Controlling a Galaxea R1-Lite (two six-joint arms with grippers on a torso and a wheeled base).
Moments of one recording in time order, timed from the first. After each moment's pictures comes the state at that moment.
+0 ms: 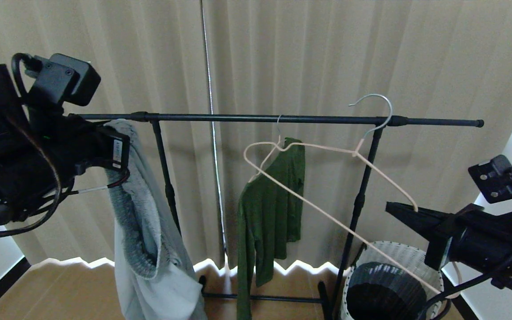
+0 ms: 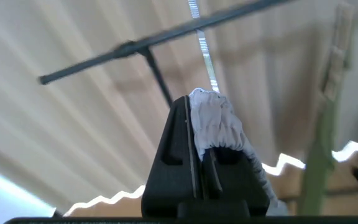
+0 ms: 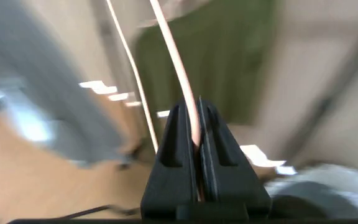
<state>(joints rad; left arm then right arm) -0.35 1.45 -0.87 -0.50 0.34 0.33 0.47 1.33 -0.39 -0.70 0.02 0.13</state>
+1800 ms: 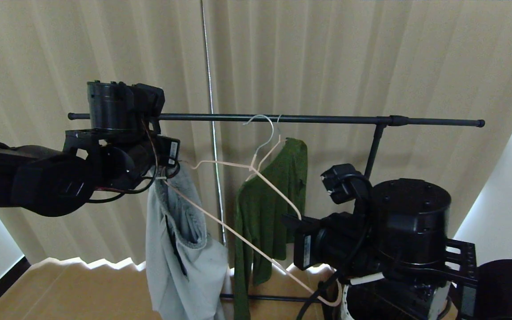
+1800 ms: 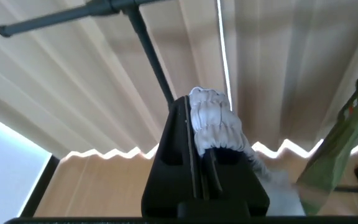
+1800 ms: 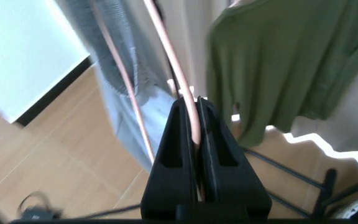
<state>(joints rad) -0.38 1.78 -1.14 -0.36 0.52 0.17 0.87 1.75 -0.72 -0.71 -0.28 0.37</state>
